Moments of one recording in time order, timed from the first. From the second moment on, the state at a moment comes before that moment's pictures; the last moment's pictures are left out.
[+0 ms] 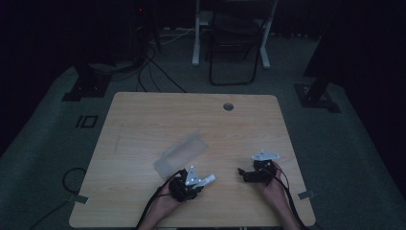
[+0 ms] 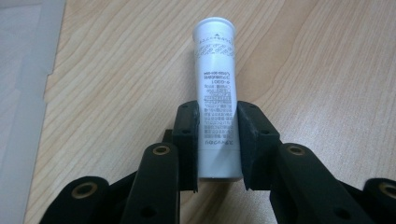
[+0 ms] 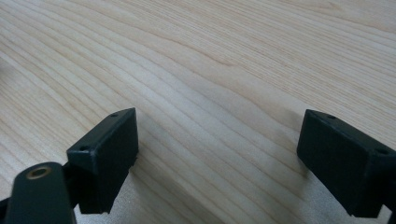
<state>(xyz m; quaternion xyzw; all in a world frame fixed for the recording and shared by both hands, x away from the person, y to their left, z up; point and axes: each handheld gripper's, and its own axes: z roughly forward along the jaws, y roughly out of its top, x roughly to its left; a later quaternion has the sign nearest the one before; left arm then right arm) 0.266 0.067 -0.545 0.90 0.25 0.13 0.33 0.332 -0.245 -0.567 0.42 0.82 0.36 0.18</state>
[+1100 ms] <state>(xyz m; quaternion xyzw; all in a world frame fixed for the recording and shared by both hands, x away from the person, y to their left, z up) 0.262 0.072 -0.525 0.89 0.25 0.15 0.36 0.332 -0.245 -0.567 0.42 0.81 0.36 0.18</state>
